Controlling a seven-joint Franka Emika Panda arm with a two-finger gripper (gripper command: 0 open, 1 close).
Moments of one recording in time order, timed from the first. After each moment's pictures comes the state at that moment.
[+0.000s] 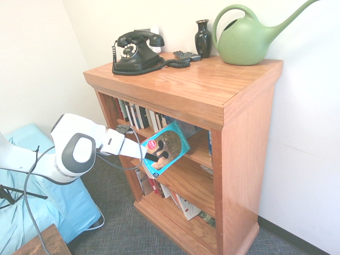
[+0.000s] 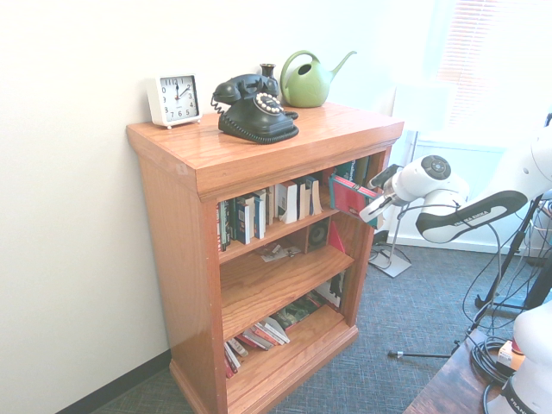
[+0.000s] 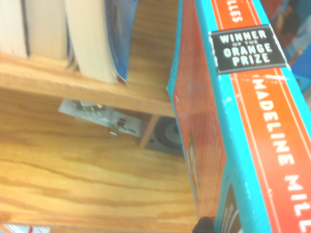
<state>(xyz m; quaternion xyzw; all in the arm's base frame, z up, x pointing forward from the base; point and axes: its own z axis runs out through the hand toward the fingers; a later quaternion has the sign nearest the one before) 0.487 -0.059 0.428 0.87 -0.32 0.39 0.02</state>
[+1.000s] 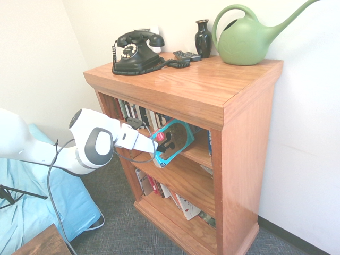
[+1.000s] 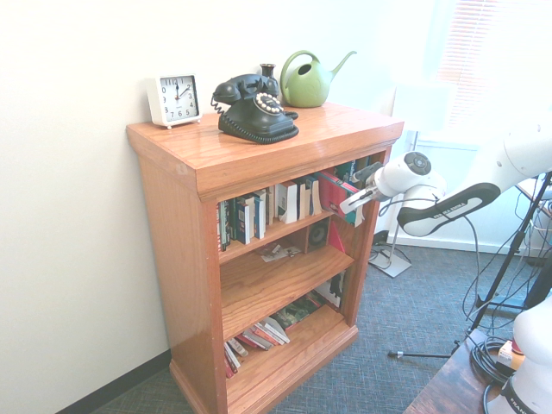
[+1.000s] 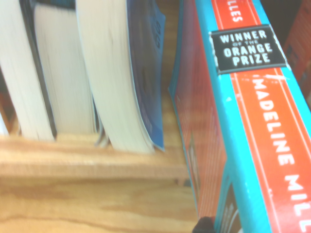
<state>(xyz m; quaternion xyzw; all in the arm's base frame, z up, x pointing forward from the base) 0.544 -0.051 0.421 0.85 -0.35 0.39 -0.05</state>
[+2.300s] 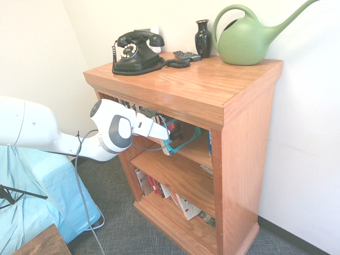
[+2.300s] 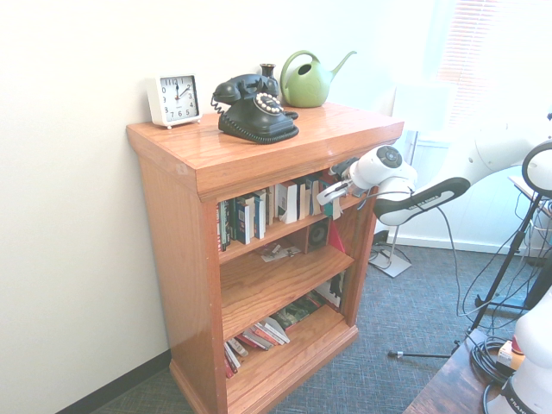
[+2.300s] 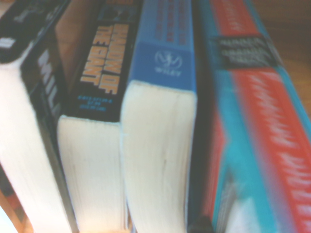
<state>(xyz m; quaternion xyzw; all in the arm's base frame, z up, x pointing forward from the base) 0.614 -0.034 0.423 0.85 -0.35 0.39 -0.07</state>
